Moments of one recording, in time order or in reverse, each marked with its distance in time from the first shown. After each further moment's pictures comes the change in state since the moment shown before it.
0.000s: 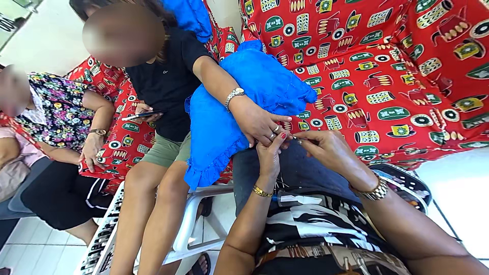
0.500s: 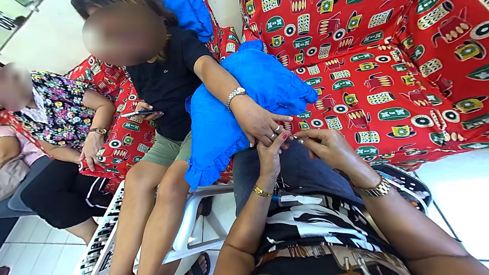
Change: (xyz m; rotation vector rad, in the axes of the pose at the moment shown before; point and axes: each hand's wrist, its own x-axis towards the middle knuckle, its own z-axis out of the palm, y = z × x) left_hand -0.001 0.000 0.000 0.001 -0.001 0.012; right_hand 0.004 0.002 -0.005 0.164 -0.075 0.069
